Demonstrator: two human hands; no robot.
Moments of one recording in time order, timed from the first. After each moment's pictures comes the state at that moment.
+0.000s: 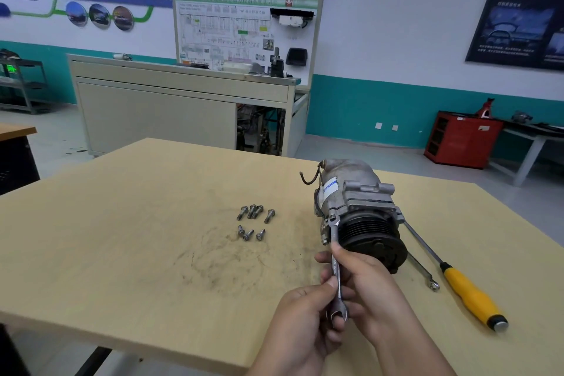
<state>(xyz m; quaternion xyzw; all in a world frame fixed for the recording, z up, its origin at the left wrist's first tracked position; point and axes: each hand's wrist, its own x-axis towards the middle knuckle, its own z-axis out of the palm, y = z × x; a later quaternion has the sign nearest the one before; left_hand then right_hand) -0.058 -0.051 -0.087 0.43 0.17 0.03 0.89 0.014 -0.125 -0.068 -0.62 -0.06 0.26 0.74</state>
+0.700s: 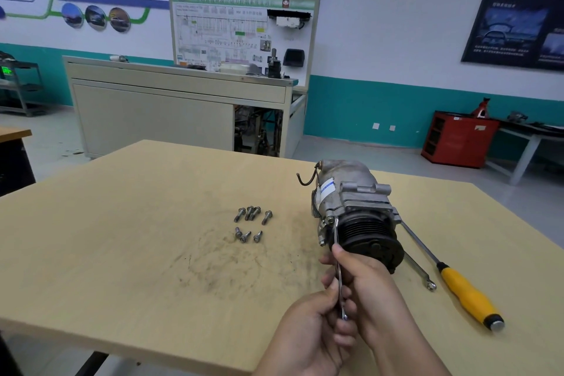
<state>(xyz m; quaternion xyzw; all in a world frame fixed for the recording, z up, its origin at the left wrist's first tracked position) -0.057 -0.058 -0.083 0.26 0.16 -0.06 0.95 0.013 -0.125 -0.072 -0.60 -0.04 0.21 0.77</state>
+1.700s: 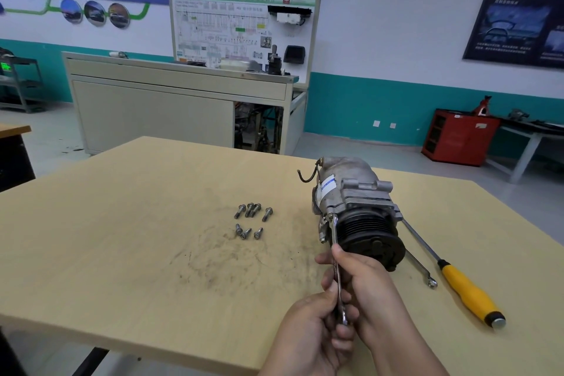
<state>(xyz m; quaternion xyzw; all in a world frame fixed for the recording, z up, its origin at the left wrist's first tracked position) -0.057 -0.058 -0.092 0.31 0.19 -0.03 0.93 0.017 -0.124 -0.080 -0.60 -0.06 0.22 0.77</state>
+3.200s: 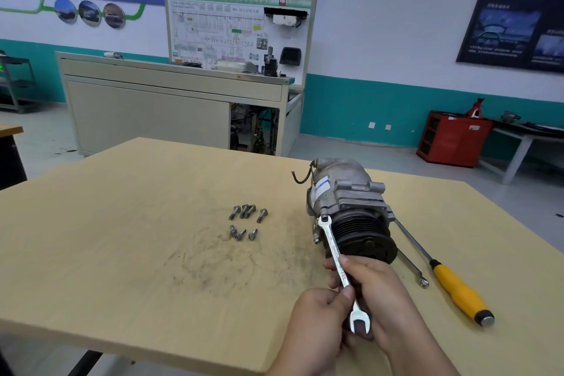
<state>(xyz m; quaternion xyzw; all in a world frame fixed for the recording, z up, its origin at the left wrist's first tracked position) -0.045 -0.069 -0.097 0.67 0.14 0.04 0.72 0.019 -0.144 -0.076 -0.65 -0.05 0.20 0.73</state>
